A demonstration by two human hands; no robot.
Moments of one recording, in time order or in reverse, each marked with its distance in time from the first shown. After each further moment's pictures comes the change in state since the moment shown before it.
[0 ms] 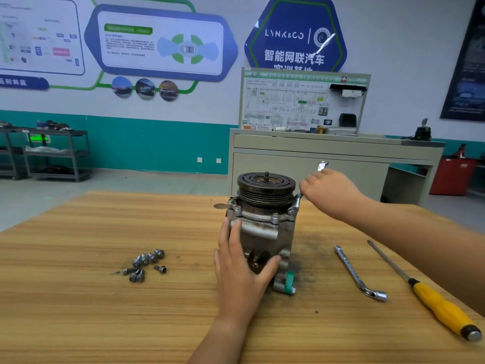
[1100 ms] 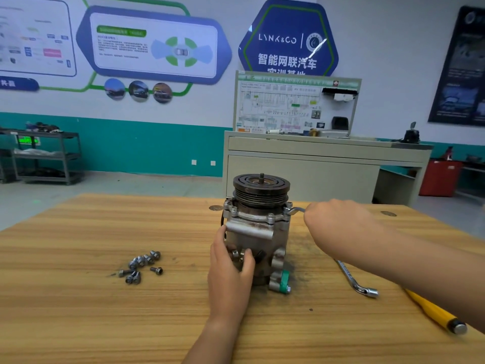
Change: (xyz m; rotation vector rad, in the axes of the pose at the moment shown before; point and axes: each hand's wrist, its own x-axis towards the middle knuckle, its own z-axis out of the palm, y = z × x) left_hand 0.000 -0.002 -0.005 -0.145 0.034 -0.234; right_hand -0.062 -0.034 -0.071 0.220 -0.346 0.092
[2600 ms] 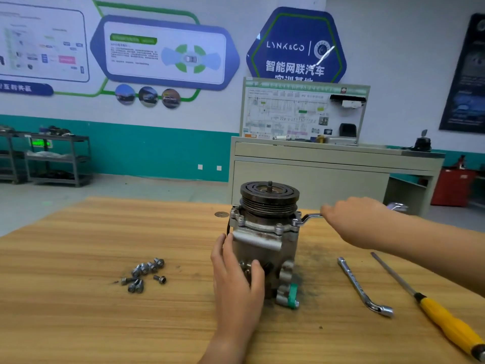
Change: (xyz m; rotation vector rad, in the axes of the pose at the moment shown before) left_hand -0.001 0.001 0.004 0.108 0.032 0.079; right_hand 0.047 0.040 0.027 -0.187 0.029 -0.041
